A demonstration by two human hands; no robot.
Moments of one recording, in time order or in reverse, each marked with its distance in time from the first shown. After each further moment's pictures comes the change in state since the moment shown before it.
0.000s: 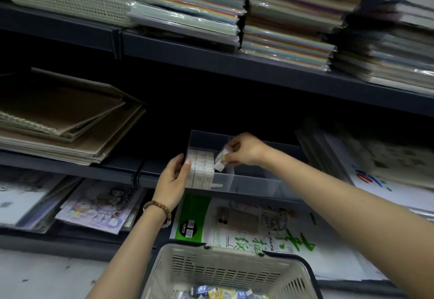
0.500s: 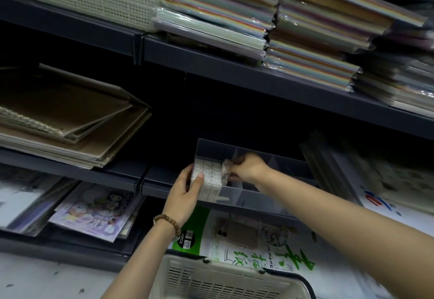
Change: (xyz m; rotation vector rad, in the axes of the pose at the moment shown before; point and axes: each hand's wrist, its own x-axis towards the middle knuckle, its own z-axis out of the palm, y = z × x) left_hand 0.002 -0.009 0.010 -0.063 -0.042 -0.046; right_hand 0.023 0.005 0.029 0.251 0.082 0.229
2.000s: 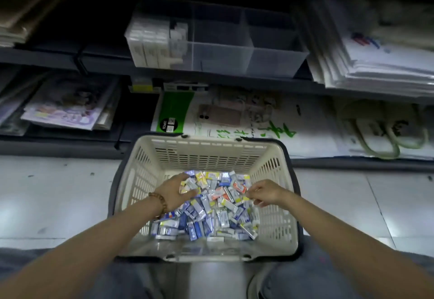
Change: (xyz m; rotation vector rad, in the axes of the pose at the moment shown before) left_hand -0.176 -0.160 0.055 0.733 -0.667 -0.407; right_hand -0.147 0.354 0.040 -0.013 -0.448 0.479
